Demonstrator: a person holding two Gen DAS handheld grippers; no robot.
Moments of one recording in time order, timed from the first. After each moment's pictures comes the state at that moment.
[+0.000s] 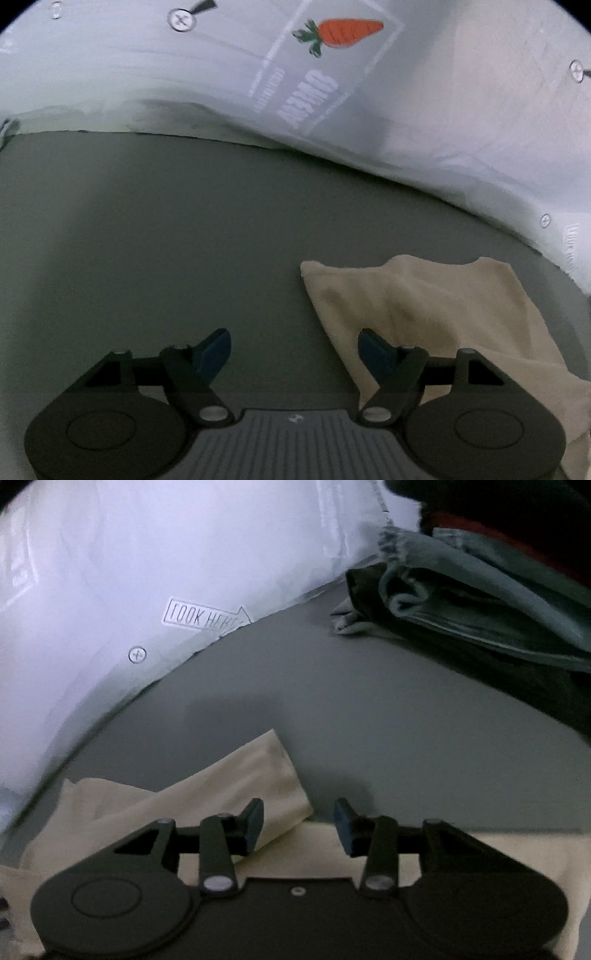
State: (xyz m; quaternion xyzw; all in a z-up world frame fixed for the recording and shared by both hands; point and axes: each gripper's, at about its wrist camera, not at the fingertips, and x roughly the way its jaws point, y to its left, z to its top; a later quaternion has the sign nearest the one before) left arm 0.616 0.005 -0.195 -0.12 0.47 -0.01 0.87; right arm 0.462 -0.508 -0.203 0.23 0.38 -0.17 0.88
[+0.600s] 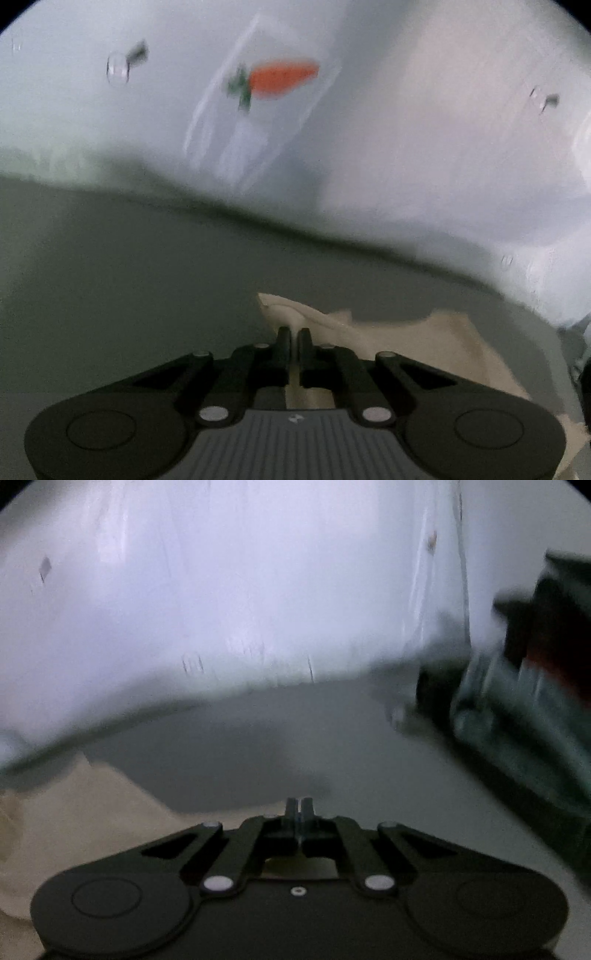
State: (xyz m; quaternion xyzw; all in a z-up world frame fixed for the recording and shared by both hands) left arm 0.631 -0.022 -0.168 -0.14 0.36 -0.06 0.92; right arm 0.470 -0.500 -0.145 0.10 0.29 -0.11 0.94
